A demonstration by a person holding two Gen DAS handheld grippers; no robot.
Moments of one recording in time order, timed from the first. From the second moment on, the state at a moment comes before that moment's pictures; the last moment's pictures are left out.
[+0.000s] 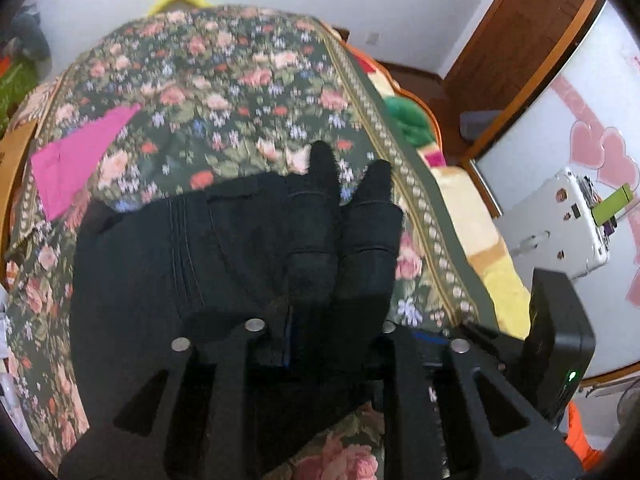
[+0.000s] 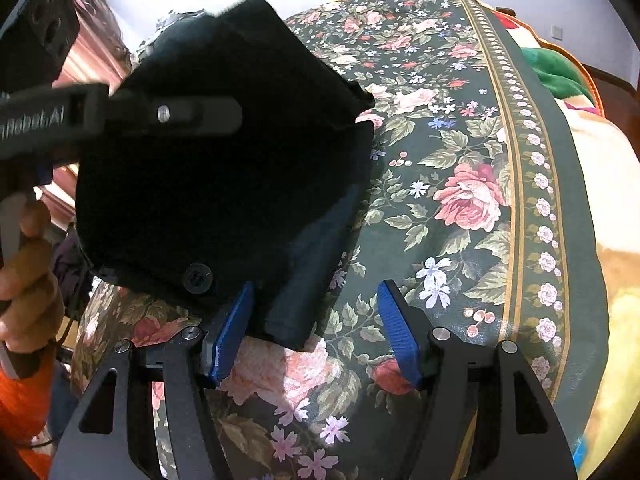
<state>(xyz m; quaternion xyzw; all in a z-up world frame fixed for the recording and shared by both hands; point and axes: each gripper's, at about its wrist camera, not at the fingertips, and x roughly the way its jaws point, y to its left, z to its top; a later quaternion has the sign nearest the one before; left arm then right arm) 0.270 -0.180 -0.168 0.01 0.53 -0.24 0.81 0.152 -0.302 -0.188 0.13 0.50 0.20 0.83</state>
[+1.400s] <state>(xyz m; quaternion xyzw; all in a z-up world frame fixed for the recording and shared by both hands) 0.407 -0.050 -0.257 0.10 0.58 -0.04 0.81 0.132 -0.317 -0.153 0.13 0.48 0.16 0.85</state>
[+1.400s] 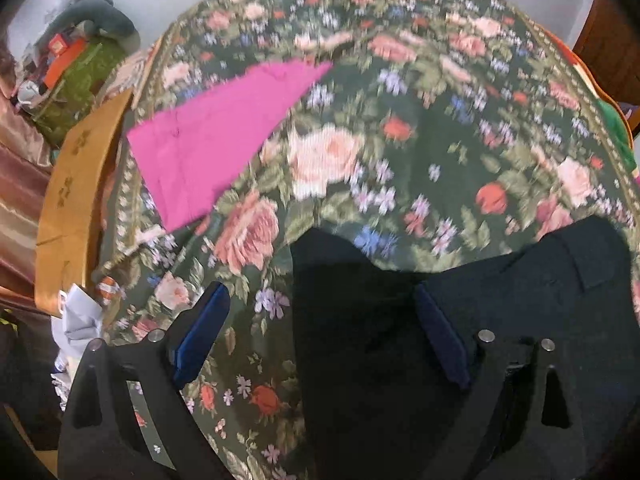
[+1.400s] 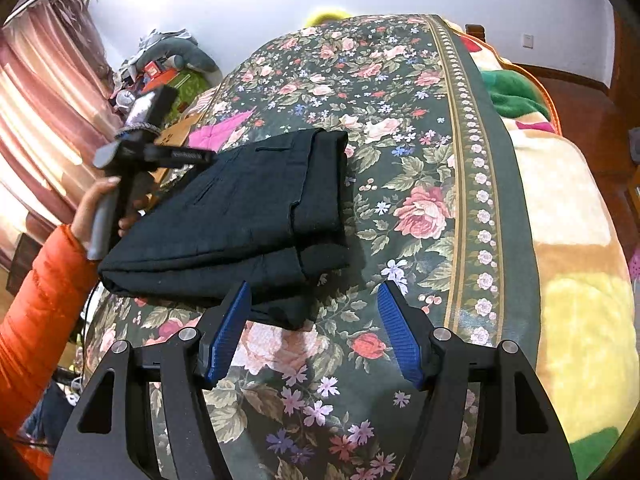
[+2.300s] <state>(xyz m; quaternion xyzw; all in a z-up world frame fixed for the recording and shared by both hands) 0.244 0.019 -0.221 0.04 0.55 -0.03 0.84 0.124 -0.281 -0.134 0.12 0.46 0.19 0.86</state>
